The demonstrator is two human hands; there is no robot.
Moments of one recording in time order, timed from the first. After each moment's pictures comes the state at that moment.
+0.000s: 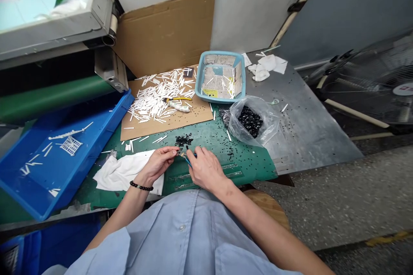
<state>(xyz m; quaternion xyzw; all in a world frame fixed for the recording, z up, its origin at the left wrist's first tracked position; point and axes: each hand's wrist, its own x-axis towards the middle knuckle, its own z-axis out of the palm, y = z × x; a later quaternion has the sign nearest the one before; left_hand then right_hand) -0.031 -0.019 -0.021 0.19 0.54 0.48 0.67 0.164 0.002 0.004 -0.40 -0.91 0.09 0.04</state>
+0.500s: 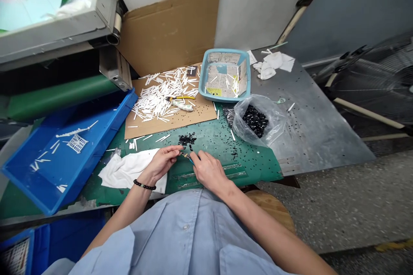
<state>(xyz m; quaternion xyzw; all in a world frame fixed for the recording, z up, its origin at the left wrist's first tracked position) -0.034 -0.020 -0.026 0.18 0.55 0.48 0.66 0.164 -0.003 -0.021 -0.41 -0.91 0.12 0.03</state>
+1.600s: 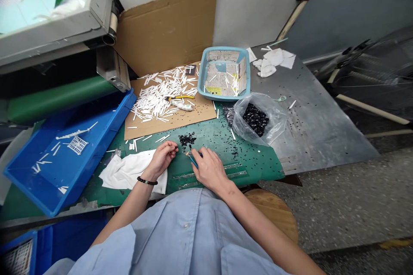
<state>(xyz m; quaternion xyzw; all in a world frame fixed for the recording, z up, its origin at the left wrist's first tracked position) -0.039 -0.009 -0.045 0.24 0.56 0.51 0.60 0.166 0.000 -0.035 -0.42 -0.89 0.12 0.12</state>
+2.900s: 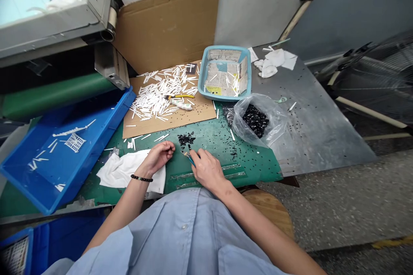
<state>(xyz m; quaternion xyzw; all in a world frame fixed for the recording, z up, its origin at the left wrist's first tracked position) -0.052 -0.007 -0.036 0.20 0.53 0.48 0.67 0.164 0.000 -0.033 -0.43 -0.89 0.12 0.06</state>
